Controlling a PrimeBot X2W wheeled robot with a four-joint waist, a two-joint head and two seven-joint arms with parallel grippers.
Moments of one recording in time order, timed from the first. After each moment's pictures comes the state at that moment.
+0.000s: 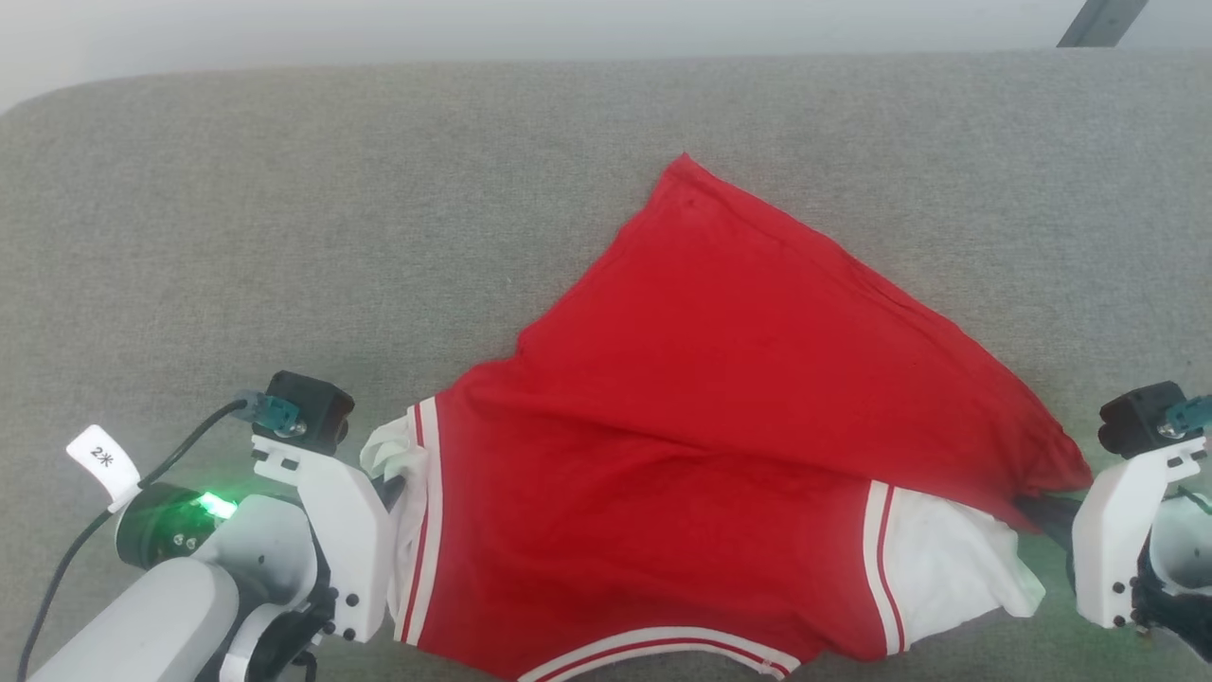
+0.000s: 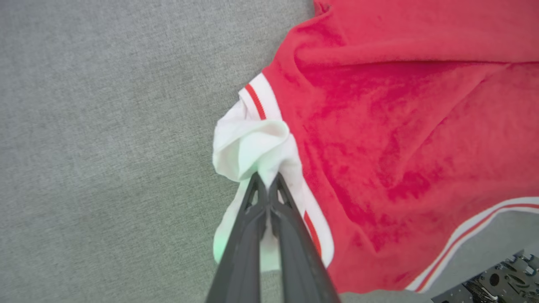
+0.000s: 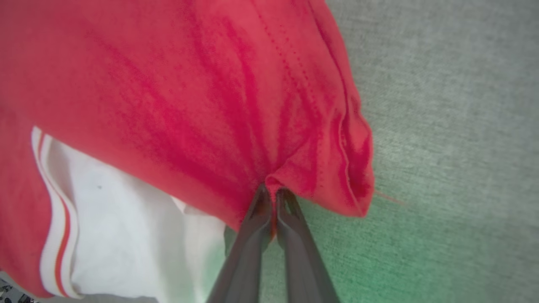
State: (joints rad) left arm -0.34 0.69 -0.58 -0.11 -0.79 0.25 0.61; right arm -0.24 -0.64 0.35 0.27 0.79 0.13 0.55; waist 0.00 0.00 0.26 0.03
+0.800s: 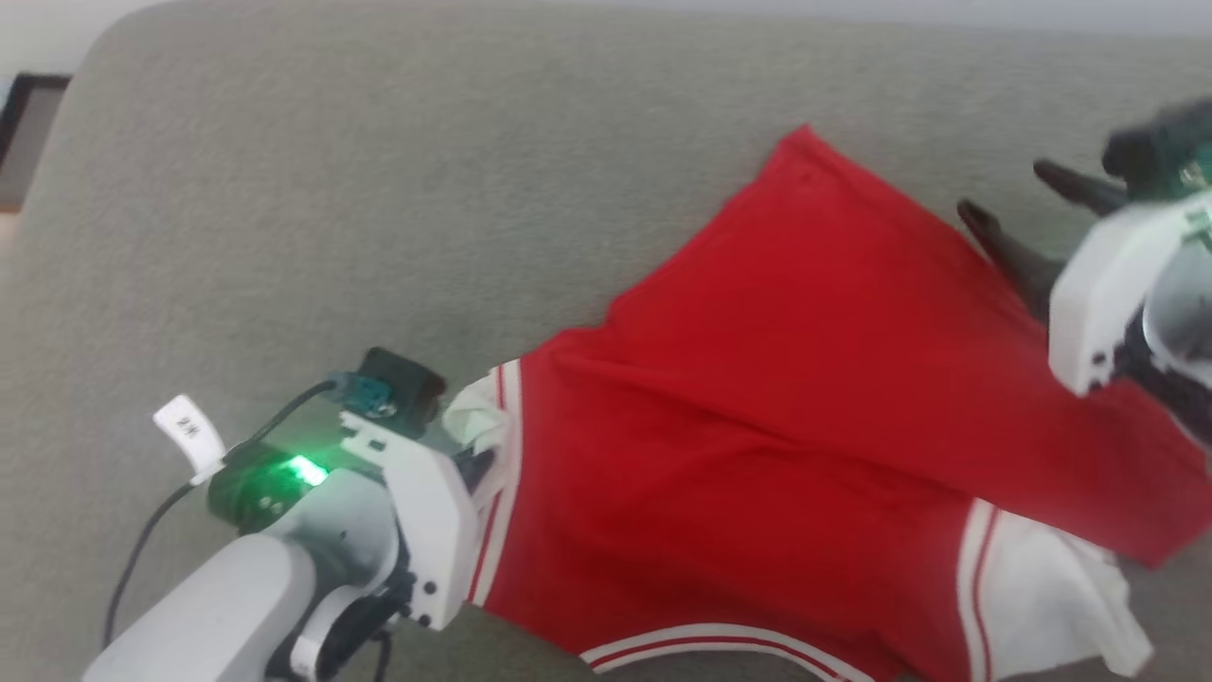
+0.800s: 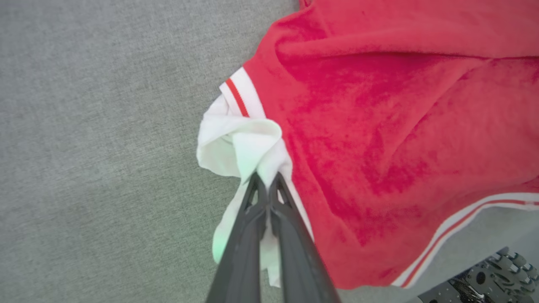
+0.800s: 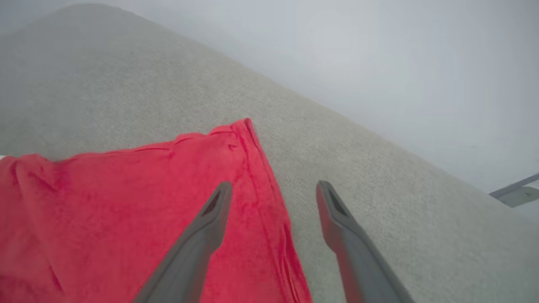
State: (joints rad) left arm -0.42 0.61 -0.65 -0.13 -0.76 0.21 0.61; right arm -0.59 -0.58 0.31 0.05 0.56 0.13 0.51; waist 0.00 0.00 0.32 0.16
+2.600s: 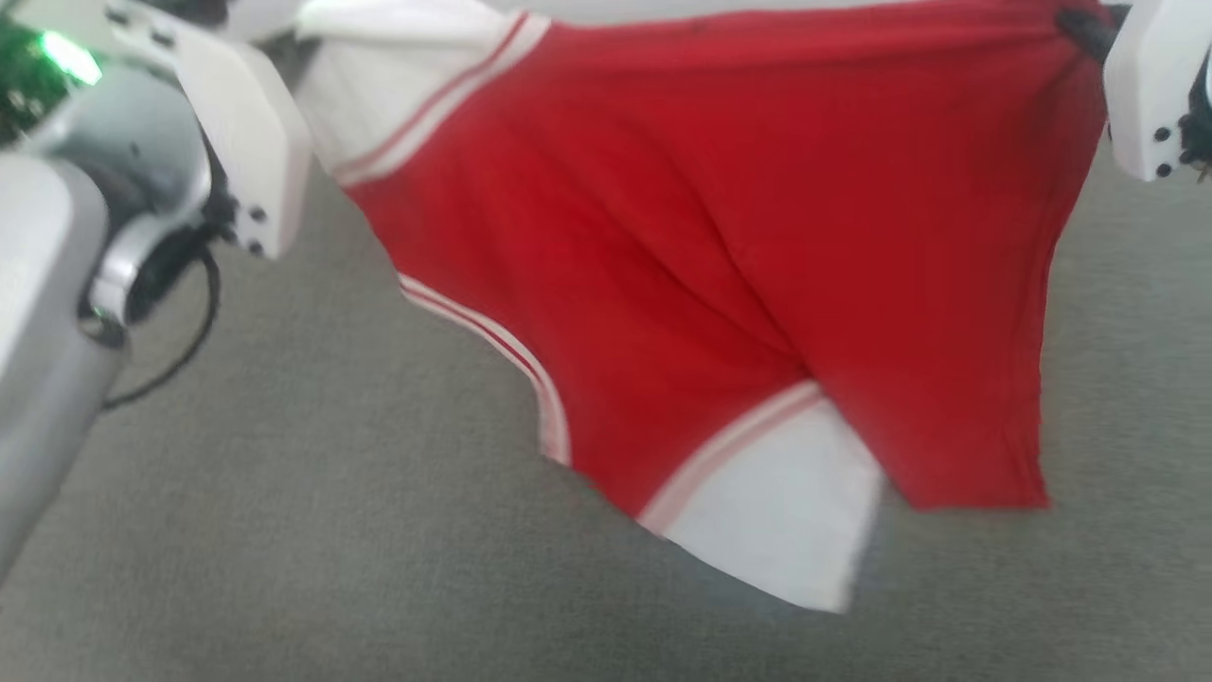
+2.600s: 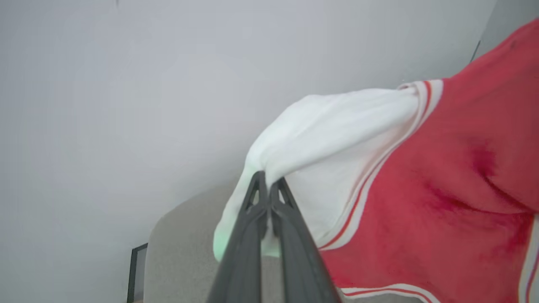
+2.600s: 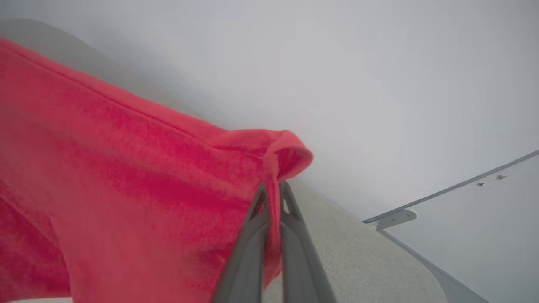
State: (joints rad) left arm -0.99 0.65 -0.57 0.14 -0.66 0.04 0.57; right arm -1.26 -0.68 0.93 0.60 0.88 0.13 0.43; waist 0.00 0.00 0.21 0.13
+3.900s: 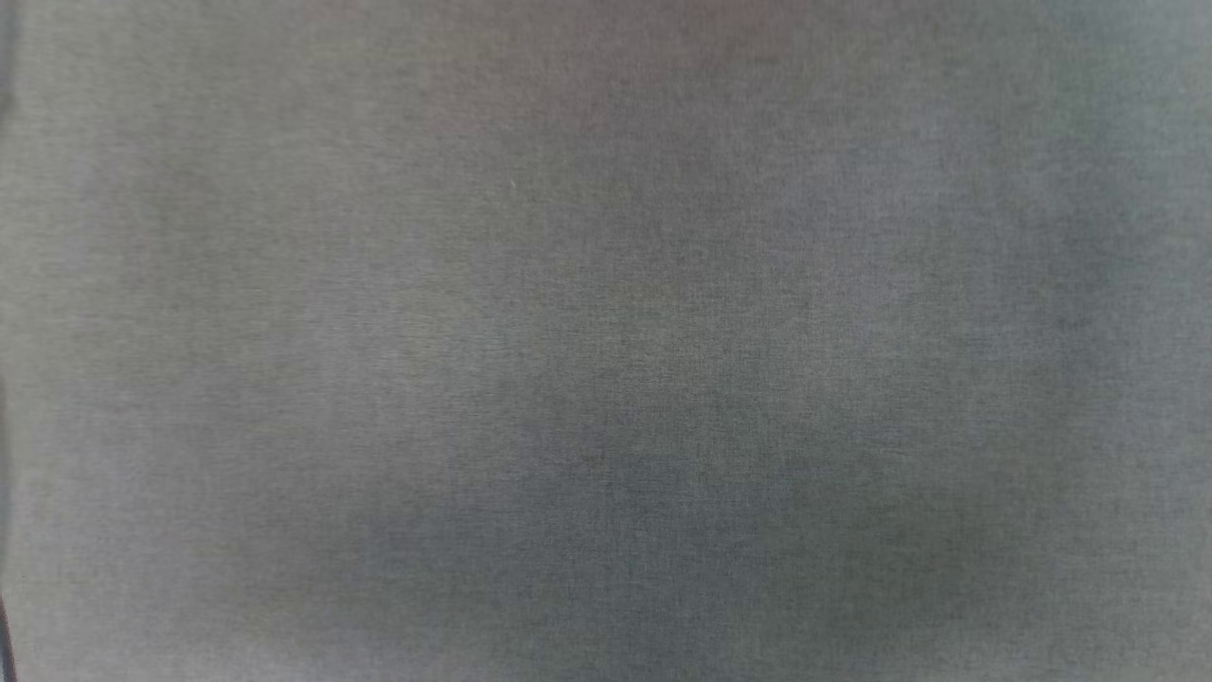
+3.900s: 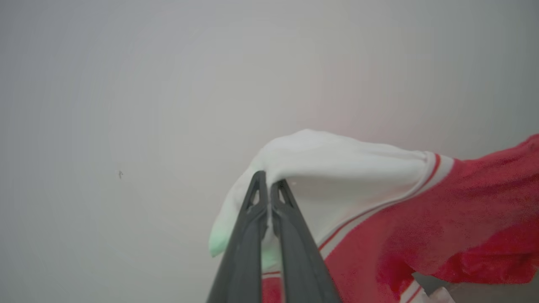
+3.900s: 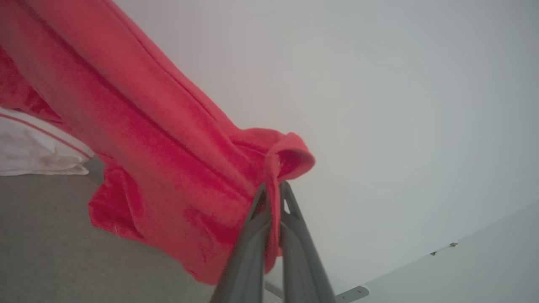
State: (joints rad) left arm -1.67 0.37 -0.61 0.95 -0.38 -0.07 -0.21; right arm -1.52 -0.36 0.52 1.14 0.12 0.13 -0.23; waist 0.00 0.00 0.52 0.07
